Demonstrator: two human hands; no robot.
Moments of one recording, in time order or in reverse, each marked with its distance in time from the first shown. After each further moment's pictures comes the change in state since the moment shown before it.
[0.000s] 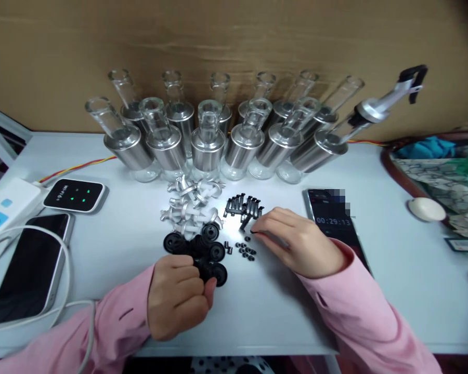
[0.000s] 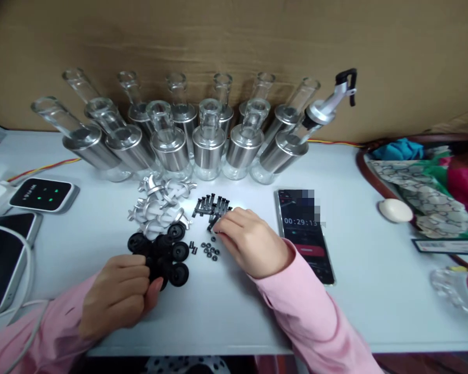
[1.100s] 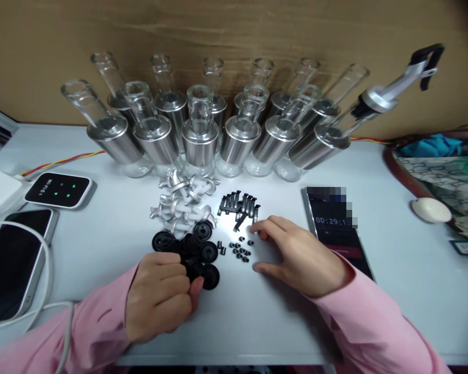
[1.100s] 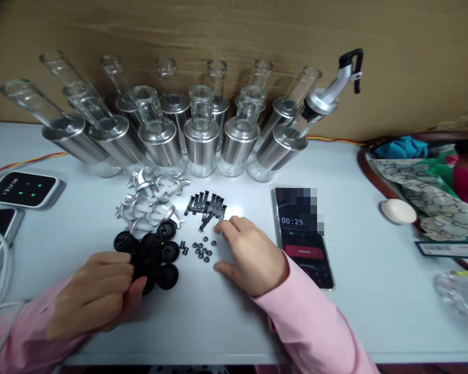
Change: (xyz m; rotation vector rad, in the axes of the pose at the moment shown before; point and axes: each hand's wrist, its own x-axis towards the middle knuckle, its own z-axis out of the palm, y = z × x) left_hand 0.003 -0.002 -0.001 -0.052 -0.029 -0.031; right_hand -0.014 -0.004 0.002 -0.088 -0.255 0.317
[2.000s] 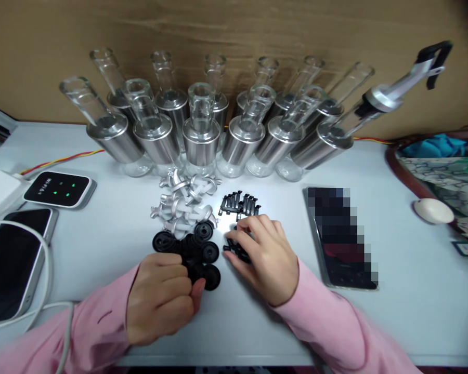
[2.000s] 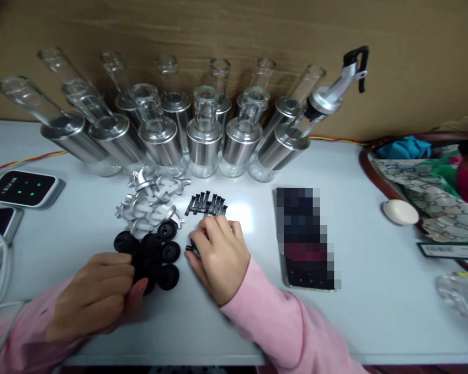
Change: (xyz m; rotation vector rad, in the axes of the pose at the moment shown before) left_hand 0.000 0.000 0.001 0.002 0.000 -0.017; right_hand 0.008 -0.033 0.037 -0.046 0.375 -0.160
